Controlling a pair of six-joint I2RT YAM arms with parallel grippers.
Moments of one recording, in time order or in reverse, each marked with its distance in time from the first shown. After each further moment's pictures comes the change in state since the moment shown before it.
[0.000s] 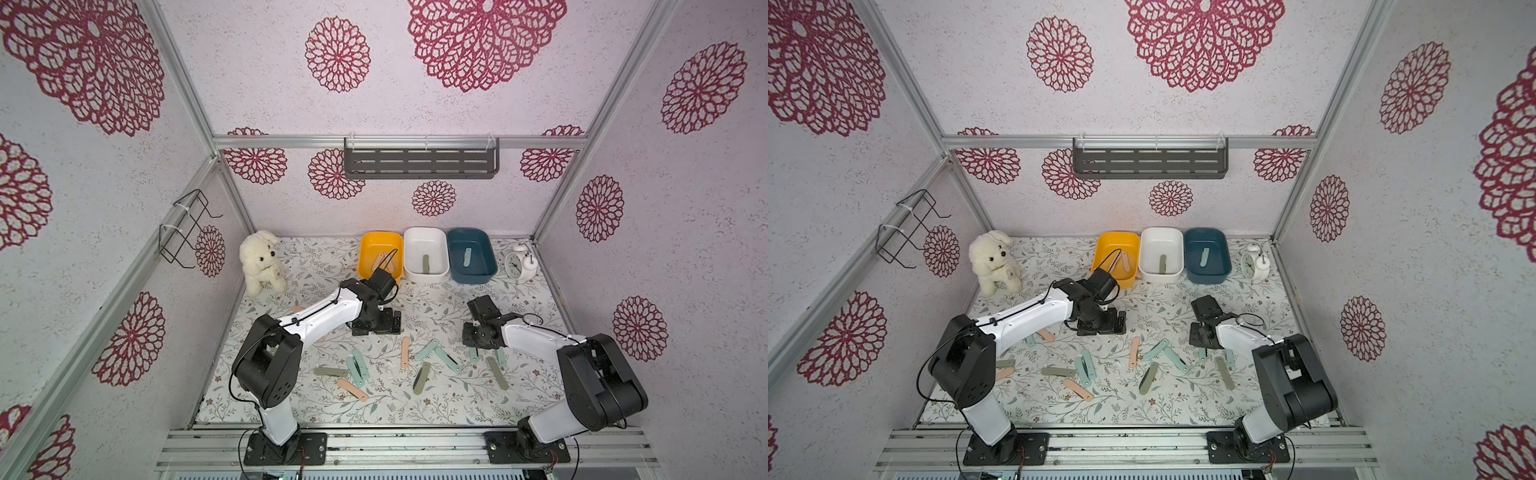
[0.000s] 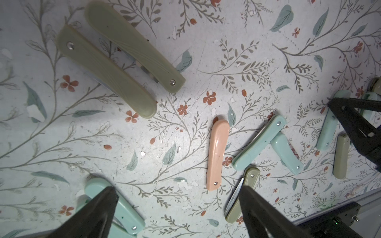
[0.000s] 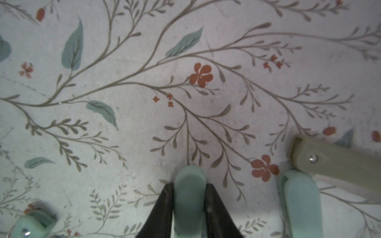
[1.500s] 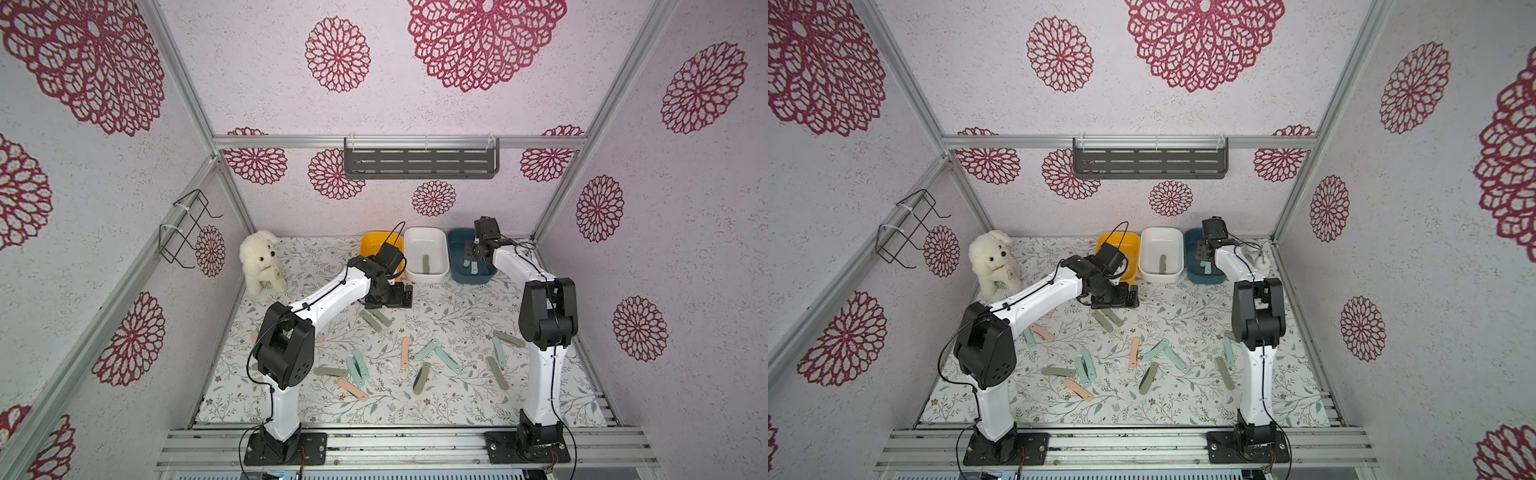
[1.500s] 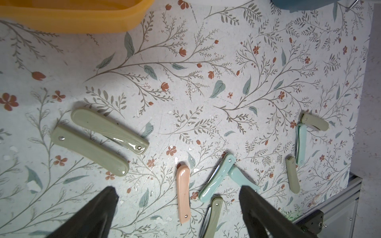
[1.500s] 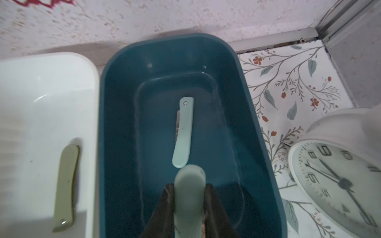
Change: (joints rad) left arm 0.039 0.166 0.315 -0.034 0.031 0.071; right arm -0.219 0.688 1.103 -0.065 0.074 -0.216
